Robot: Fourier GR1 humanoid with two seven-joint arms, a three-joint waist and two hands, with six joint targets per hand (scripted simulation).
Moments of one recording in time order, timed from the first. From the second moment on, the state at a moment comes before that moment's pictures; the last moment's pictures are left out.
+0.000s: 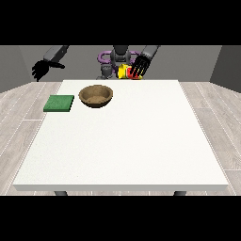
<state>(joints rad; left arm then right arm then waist) -0.64 0.02 -0.31 -0.91 -0.96 0.50 0.06 -0.26 -0.49 -0.42 -0.68 -0.22 0.40 -0.54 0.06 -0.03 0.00</state>
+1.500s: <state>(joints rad) -0.86 0.00 -0.74 -0.93 -1.48 0.13 0.39 -0.51 -0.45 -0.35 -0.63 -0.19 0.33 -0.46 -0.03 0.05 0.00</state>
